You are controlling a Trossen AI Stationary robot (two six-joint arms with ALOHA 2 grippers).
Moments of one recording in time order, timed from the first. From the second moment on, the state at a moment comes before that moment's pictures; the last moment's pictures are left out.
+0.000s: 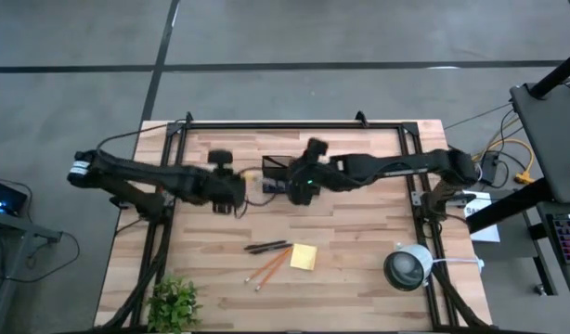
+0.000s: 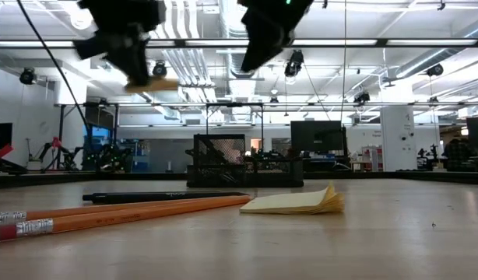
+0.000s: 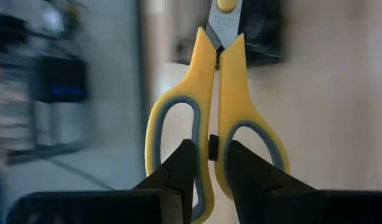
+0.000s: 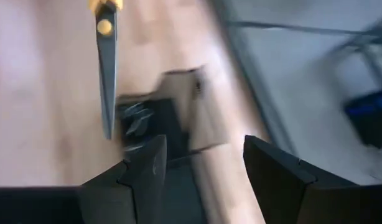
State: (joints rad) left arm -0.10 1.29 1.15 -1.06 -0.70 0.16; right arm 0.01 1.71 1.51 -0.64 0.57 0.03
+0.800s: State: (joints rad) left arm 0.18 1.67 1.35 -0.75 -1.02 1.25; right arm 0.01 1.36 1.26 -0.69 0.84 0.30
